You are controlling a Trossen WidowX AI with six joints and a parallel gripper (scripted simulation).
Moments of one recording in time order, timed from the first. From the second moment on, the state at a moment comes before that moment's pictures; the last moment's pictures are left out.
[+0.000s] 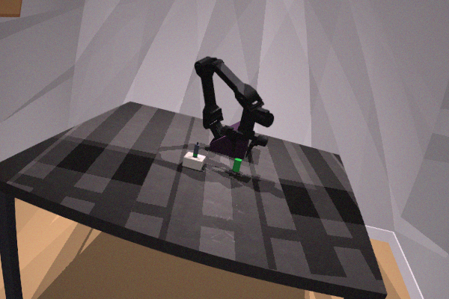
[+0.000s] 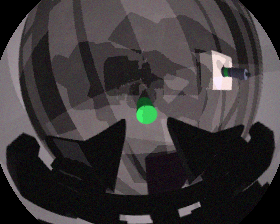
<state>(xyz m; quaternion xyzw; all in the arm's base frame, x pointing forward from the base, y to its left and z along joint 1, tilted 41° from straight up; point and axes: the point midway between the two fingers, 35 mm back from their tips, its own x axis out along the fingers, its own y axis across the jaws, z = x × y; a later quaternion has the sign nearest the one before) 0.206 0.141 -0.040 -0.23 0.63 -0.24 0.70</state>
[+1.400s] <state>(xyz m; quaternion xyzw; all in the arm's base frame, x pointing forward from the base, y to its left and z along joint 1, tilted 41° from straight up) 0.211 0.105 -0.081 -0.23 0.63 -0.24 0.70</state>
